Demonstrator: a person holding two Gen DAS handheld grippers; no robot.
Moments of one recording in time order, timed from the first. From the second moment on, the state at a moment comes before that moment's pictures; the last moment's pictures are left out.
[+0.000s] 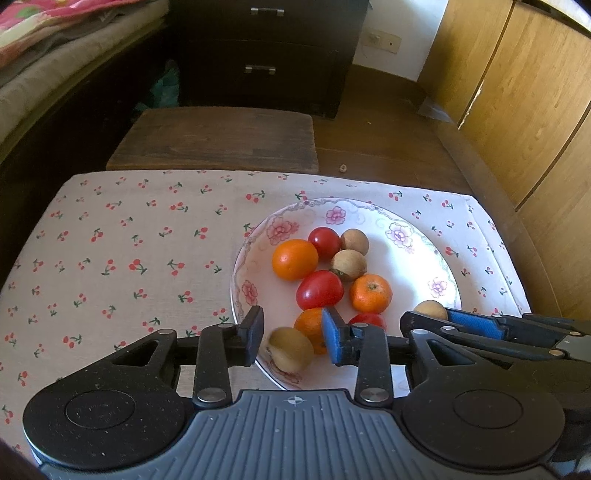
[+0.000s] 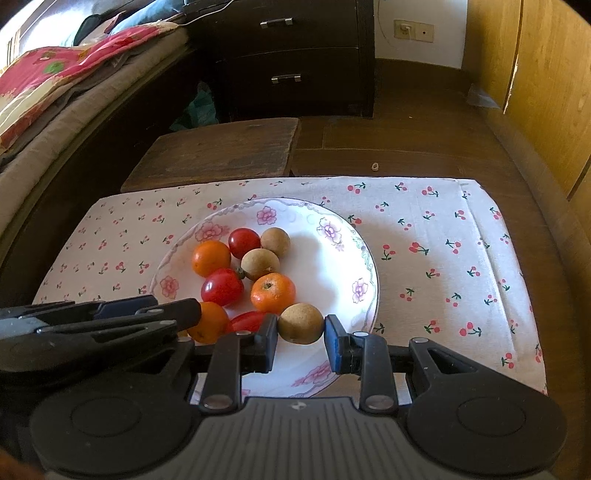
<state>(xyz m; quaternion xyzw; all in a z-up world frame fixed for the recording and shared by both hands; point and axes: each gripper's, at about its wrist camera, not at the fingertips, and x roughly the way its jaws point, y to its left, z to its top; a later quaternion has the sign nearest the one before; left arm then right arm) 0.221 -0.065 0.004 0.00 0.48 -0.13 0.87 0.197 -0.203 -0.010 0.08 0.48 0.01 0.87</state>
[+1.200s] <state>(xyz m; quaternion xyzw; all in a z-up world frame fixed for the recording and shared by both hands) 0.193 -0.062 0.026 0.04 0.46 -0.11 0.88 0.168 -0.205 0.018 0.09 0.47 -0.01 0.88</state>
